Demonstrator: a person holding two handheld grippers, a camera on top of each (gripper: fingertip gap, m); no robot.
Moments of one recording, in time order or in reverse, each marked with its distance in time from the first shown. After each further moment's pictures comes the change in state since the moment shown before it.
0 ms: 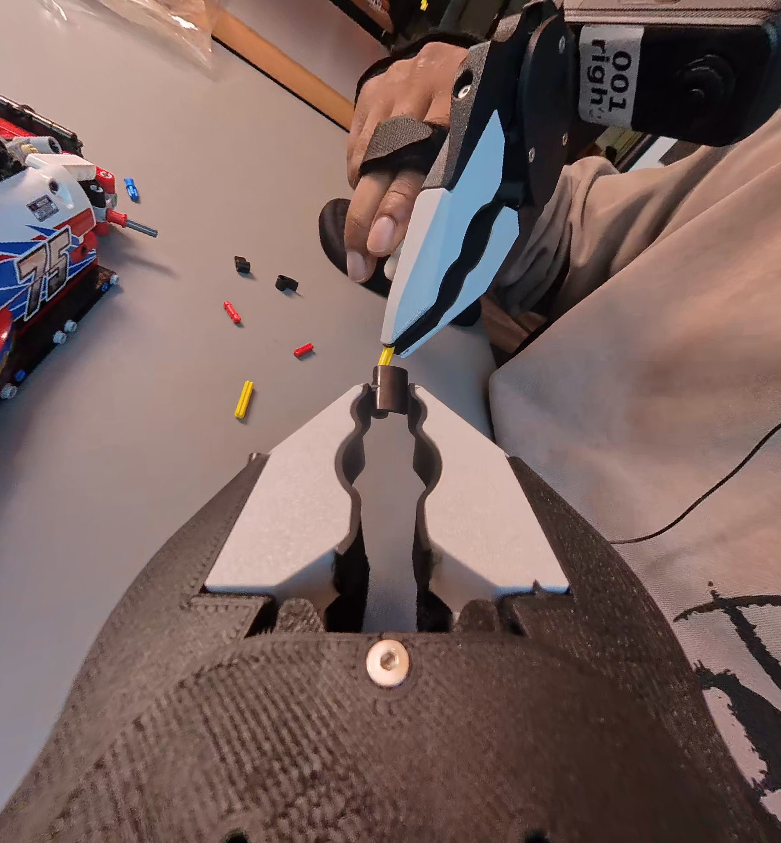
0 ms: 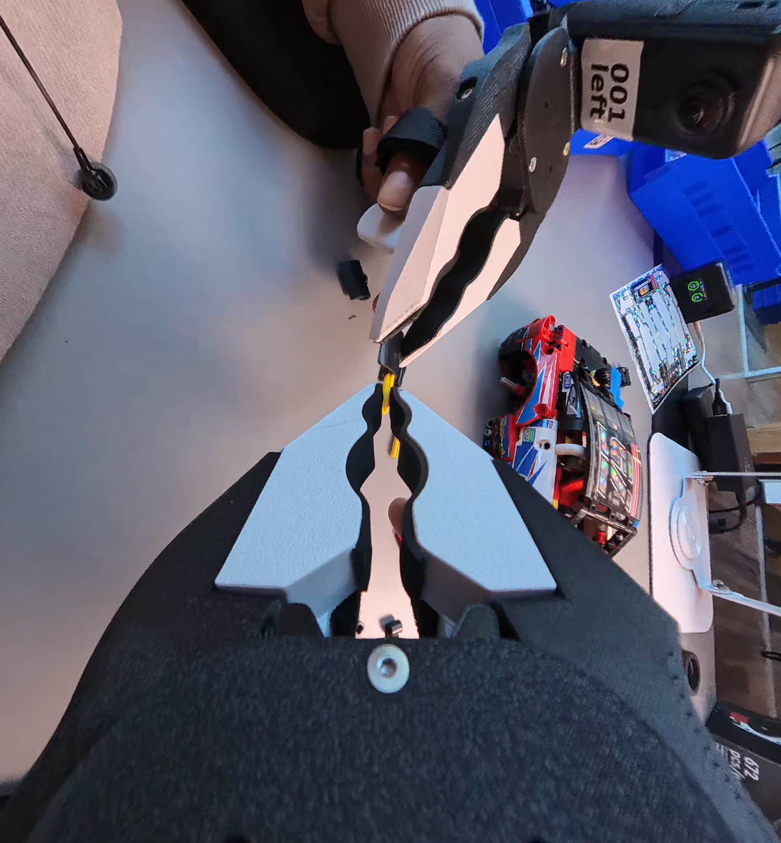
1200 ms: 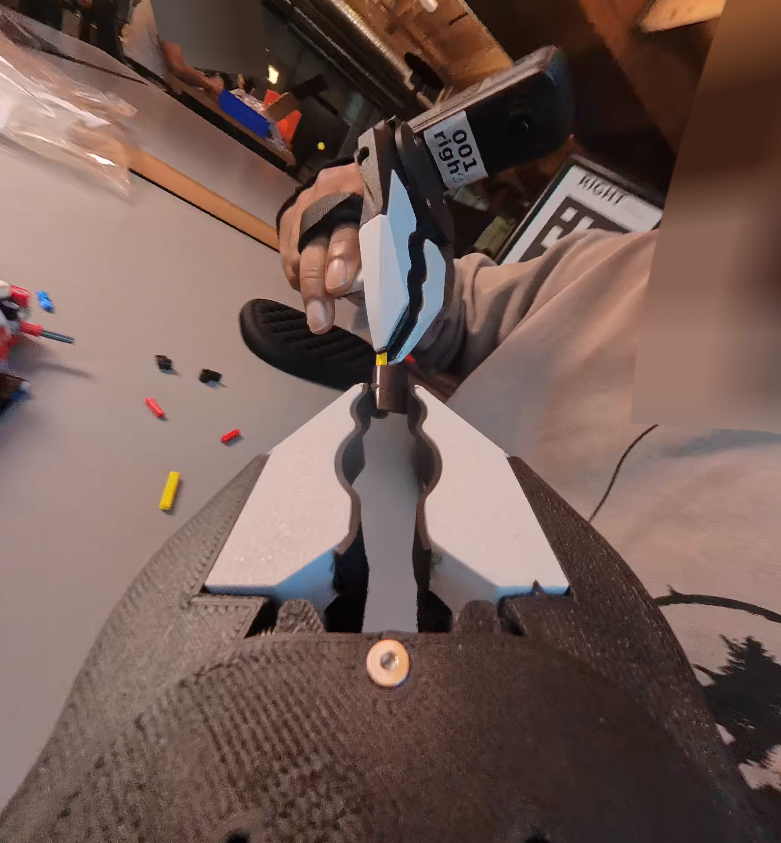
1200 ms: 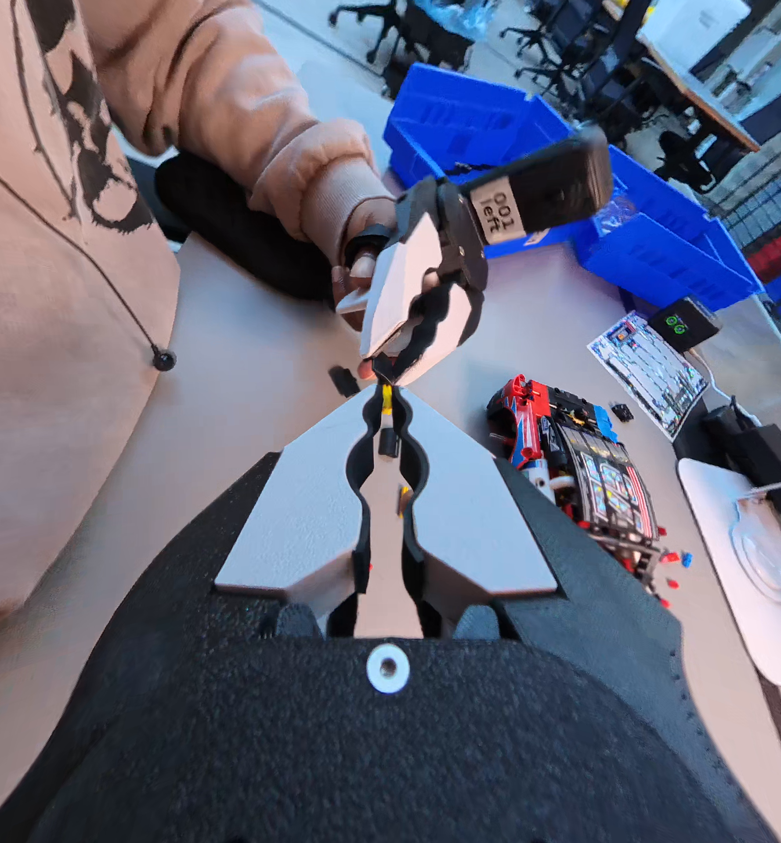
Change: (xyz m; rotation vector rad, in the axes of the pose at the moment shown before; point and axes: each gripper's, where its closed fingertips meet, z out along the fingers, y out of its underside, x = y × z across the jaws) left arm 0.038 -0.038 -0.011 0.206 0.221 -0.009; right arm 0.021 -0.041 -0.033 0.266 0.008 0.233
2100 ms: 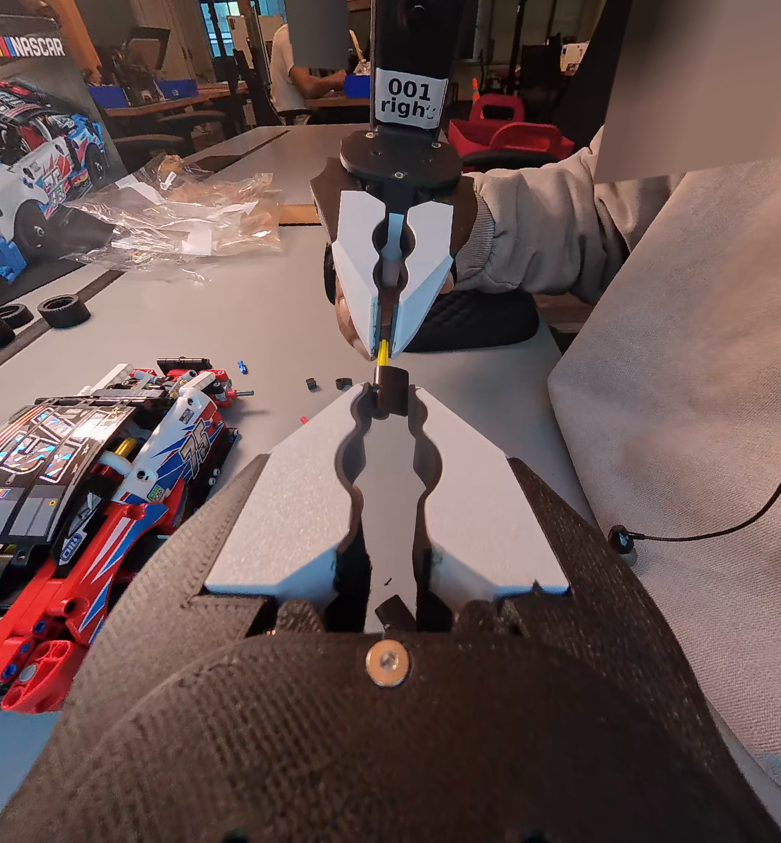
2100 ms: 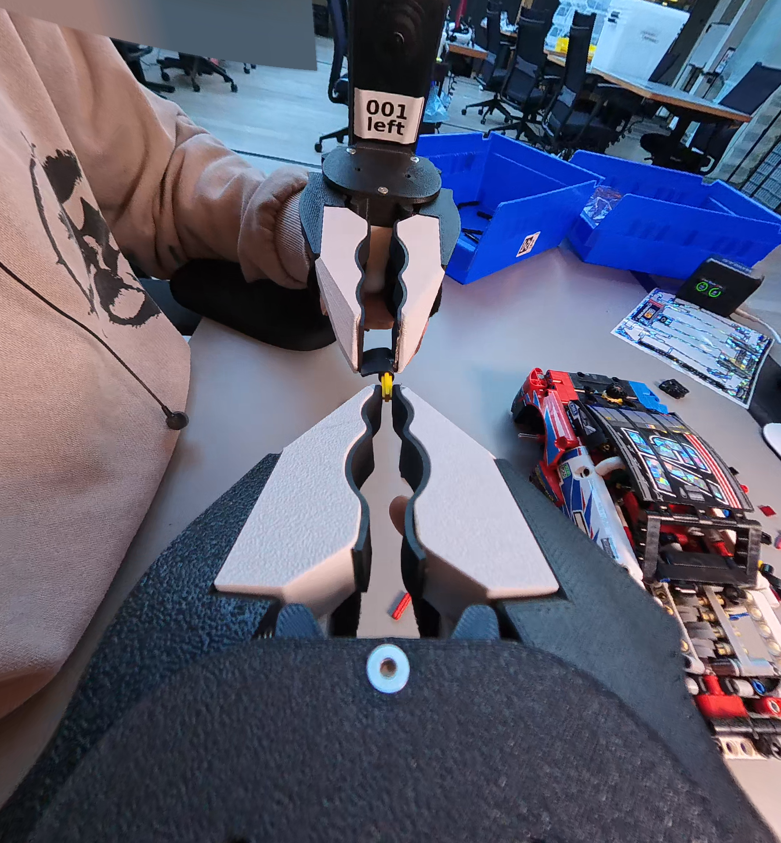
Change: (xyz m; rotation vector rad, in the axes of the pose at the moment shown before) left arm -0.007 -0.003 -0.008 -0.156 -0.364 0.559; right arm 0.010 0.005 0.002 0.159 -0.002 0.254
